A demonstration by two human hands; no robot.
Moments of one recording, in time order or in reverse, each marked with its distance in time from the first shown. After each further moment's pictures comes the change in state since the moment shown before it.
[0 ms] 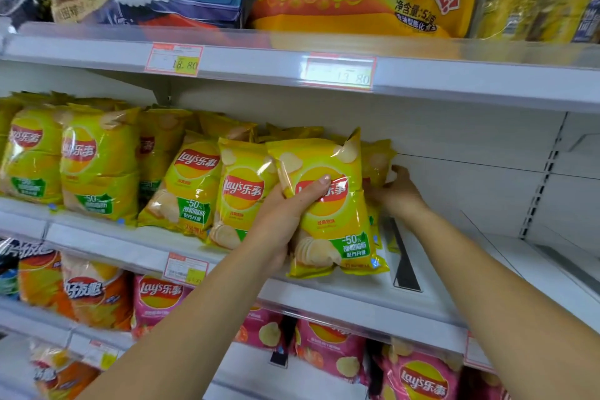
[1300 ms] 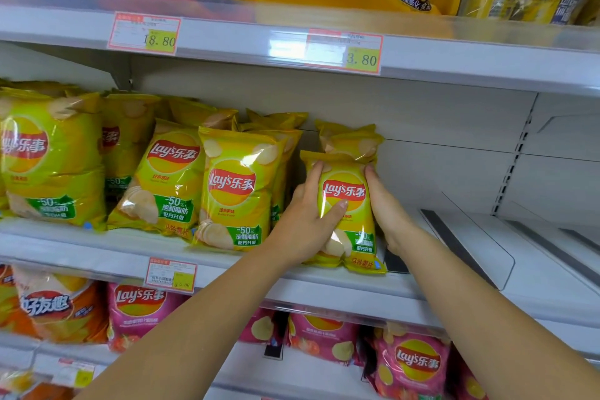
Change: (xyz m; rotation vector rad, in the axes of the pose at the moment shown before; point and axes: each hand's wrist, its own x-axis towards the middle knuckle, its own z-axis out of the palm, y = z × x) left_hand 0.036 -0.048 -0.007 0.811 -0.228 0.257; right_hand -0.040 0.013 0.030 0.361 -0.116 0.195
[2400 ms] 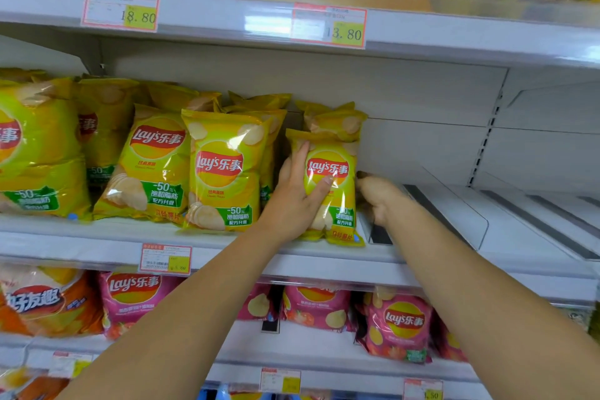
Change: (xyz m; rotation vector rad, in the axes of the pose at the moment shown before) left_hand -0.001 -0.011 0.002 0.006 0.030 0.080; right_hand 0.020 0.023 -0.009 0.039 0.158 0.159
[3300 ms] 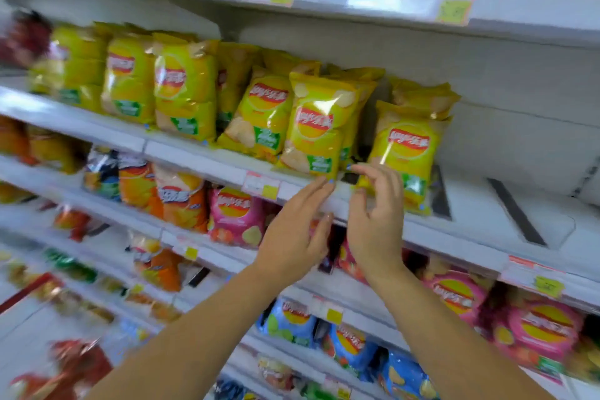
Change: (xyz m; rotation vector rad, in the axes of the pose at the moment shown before) left_hand -0.176 0.002 -0.041 0.374 0.248 0.068; right_hand -0.195 0.053 0.086 -0.177 0.098 -1.013
